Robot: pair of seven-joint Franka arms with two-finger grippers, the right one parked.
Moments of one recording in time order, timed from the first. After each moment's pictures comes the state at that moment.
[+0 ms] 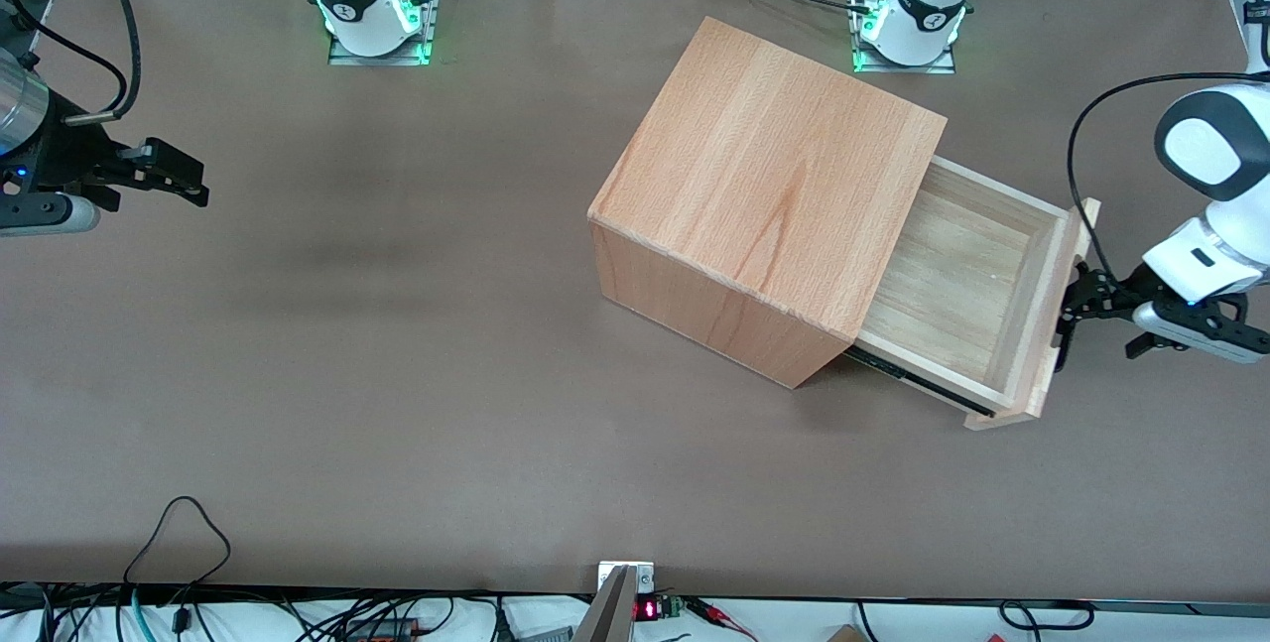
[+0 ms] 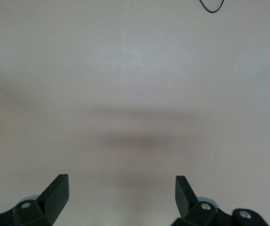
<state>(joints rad) -0.05 0.25 0.25 -1.90 -0.36 2.39 0.74</state>
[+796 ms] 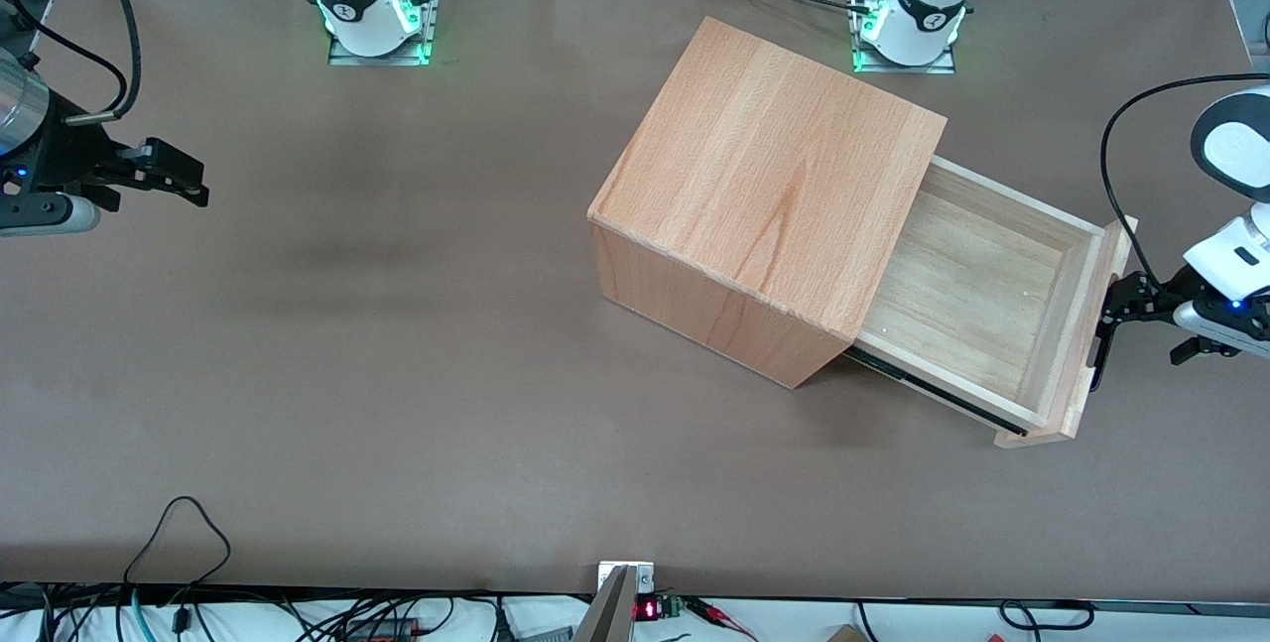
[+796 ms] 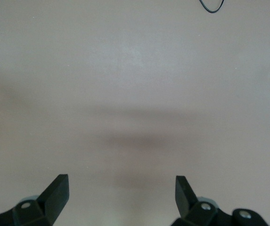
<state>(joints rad) -0.04 0.27 0.29 -1.86 -0.35 2.38 0.84</state>
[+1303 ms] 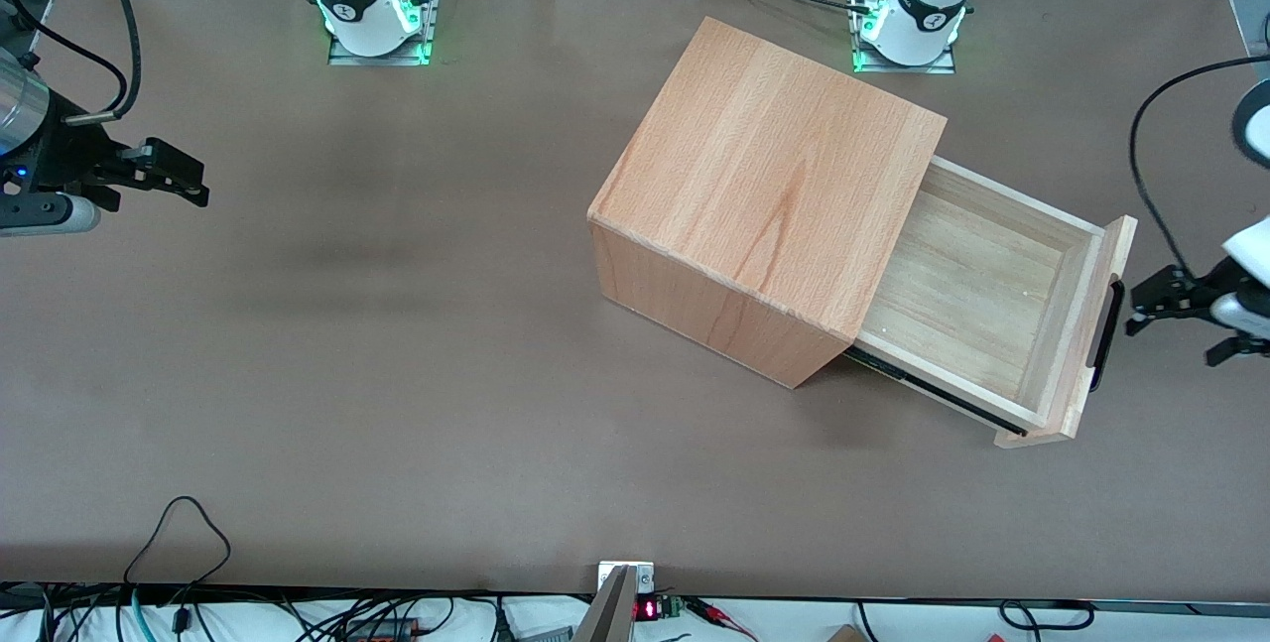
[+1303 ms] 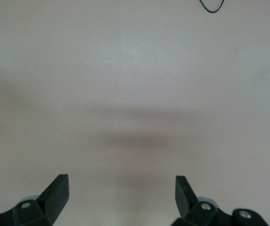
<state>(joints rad) -0.03 0.25 0.30 -1.78 -0.33 2.30 0.85</state>
